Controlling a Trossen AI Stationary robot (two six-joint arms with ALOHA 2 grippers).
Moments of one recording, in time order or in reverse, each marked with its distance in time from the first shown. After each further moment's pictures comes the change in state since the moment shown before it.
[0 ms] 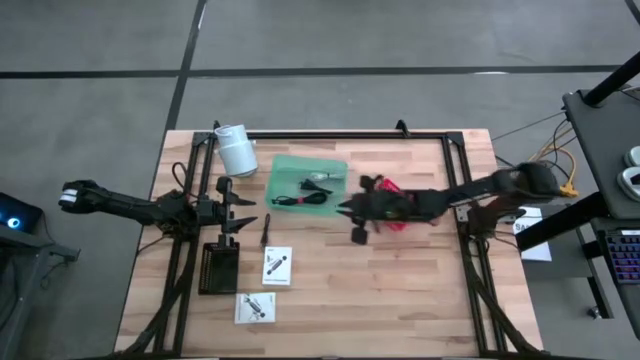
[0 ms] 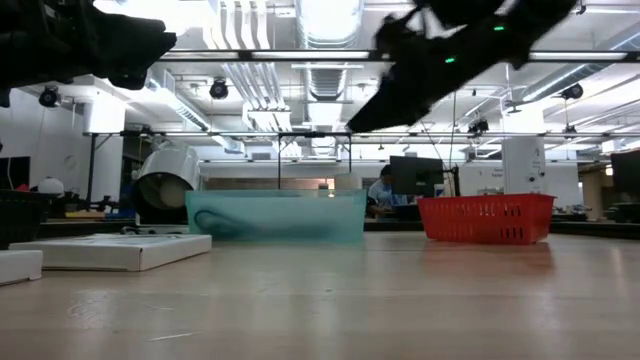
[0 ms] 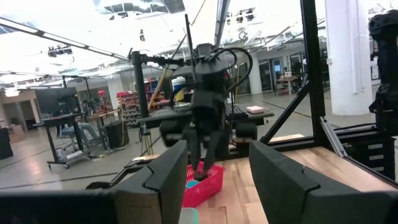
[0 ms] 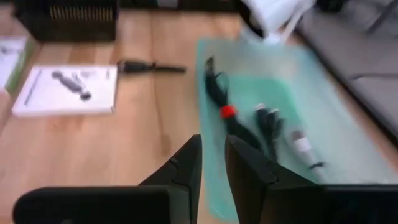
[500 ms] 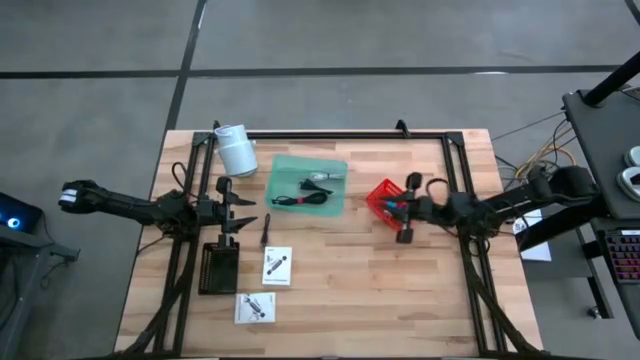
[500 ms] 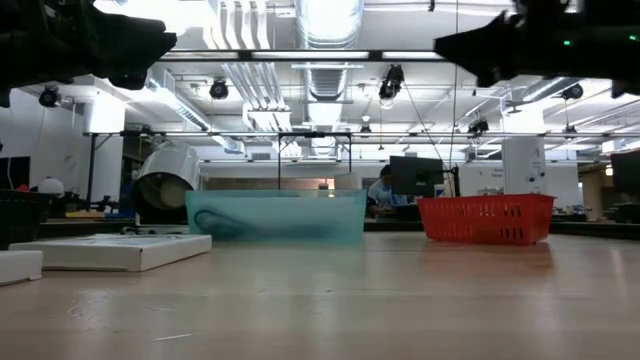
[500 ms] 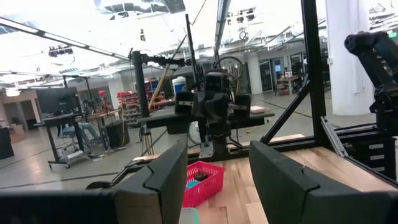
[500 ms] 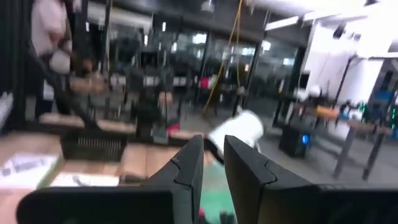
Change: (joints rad) left arm 0.000 0.000 0.000 0.000 -0.002 0.000; right arm 0.071 -0.451 -0.584 0.817 0.044 -0.247
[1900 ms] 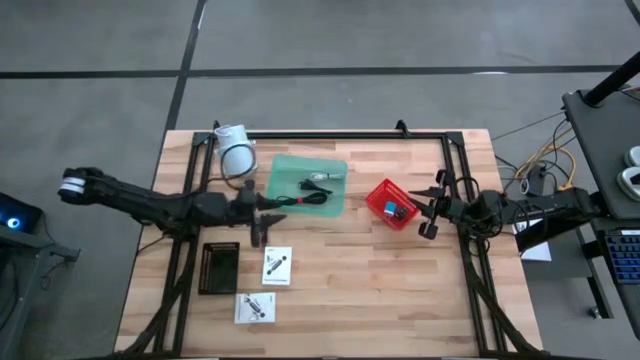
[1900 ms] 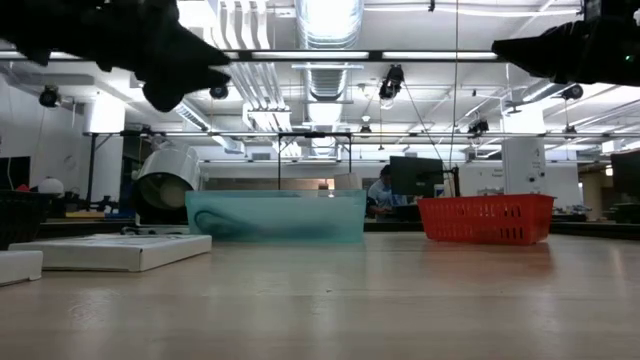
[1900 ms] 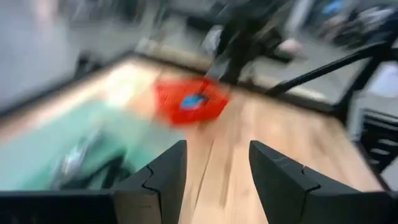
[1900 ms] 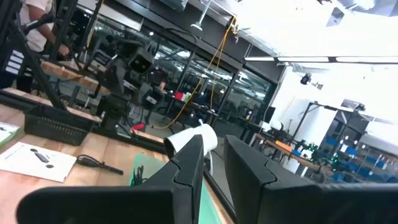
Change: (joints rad) left arm 0.003 0.398 0.360 -0.349 -0.142 -0.507; right arm 0.000 -0.756 -0.157 -0.527 0.024 -0.277
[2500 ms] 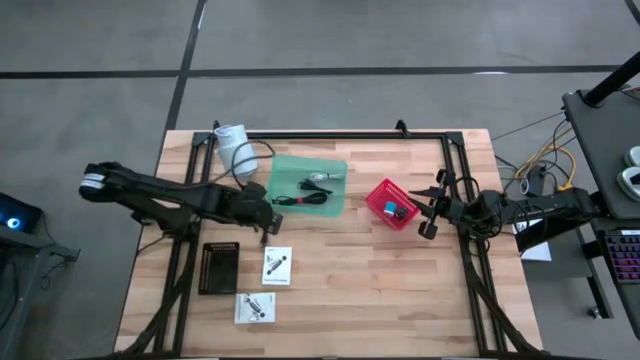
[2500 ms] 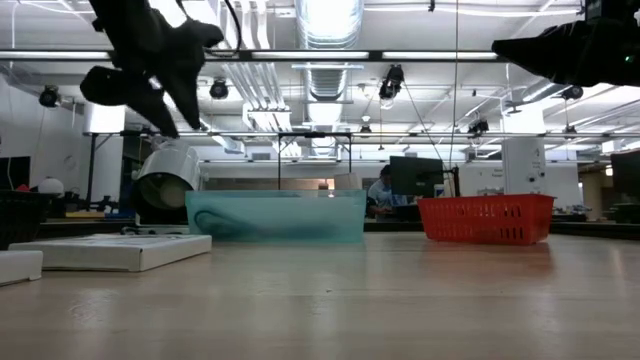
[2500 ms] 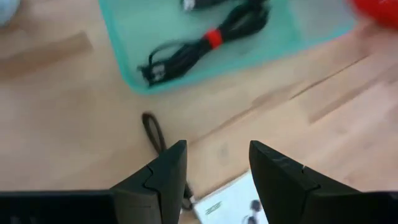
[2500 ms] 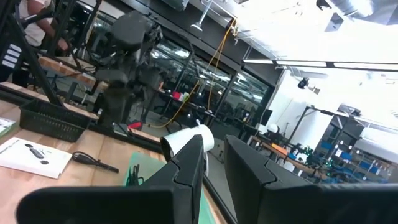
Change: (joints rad) left arm 0.001 0.352 0.553 -1.151 -0.032 -0.919; right arm 0.000 0.001 0.000 0.002 0.000 -0.033
